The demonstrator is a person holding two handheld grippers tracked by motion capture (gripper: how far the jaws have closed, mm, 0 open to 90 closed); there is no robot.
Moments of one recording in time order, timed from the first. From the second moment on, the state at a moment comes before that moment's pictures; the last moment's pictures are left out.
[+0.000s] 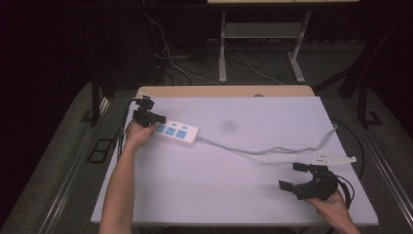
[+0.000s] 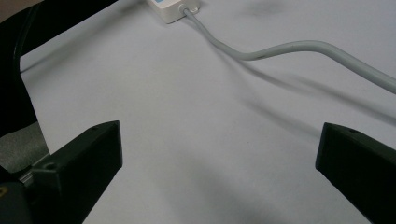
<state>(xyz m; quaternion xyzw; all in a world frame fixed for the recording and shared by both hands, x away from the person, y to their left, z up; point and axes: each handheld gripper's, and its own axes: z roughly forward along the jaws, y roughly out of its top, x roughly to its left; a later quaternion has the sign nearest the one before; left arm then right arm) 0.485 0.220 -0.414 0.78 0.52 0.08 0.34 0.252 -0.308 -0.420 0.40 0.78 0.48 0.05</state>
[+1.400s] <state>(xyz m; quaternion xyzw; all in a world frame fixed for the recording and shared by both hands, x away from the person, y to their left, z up) 0.383 0.225 -0.362 0.74 0.48 0.11 0.45 0.253 -0.309 -0.418 0.40 0.78 0.49 0.05</state>
